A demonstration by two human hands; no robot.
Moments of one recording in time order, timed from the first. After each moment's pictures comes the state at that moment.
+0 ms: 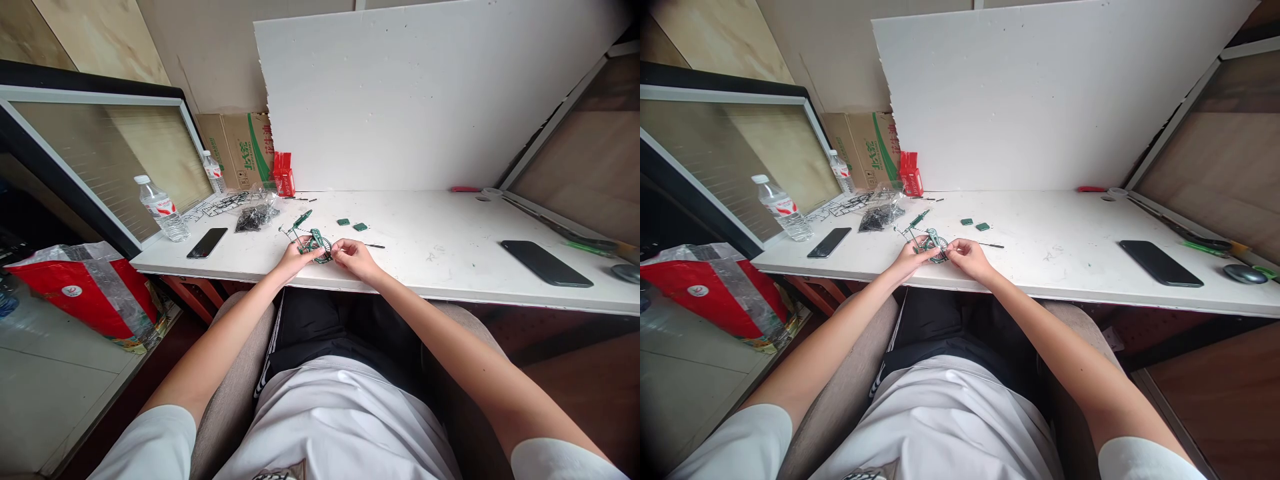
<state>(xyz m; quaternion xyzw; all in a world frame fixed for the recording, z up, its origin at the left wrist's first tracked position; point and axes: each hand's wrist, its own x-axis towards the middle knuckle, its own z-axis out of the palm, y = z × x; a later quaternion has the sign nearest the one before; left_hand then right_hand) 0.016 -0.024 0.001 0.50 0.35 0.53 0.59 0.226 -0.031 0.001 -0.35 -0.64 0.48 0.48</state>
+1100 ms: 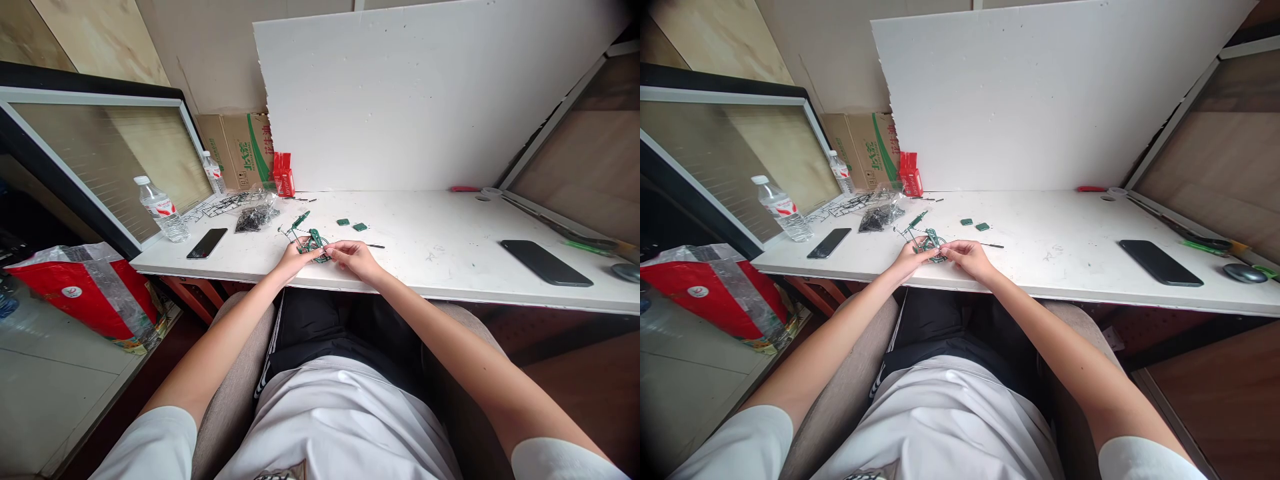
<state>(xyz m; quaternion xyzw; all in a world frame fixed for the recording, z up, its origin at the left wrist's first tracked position) 0.016 -0.025 0.005 0.49 0.36 0.53 0.59 0.228 -0.034 0.004 -0.36 -0.63 0.50 0.48</state>
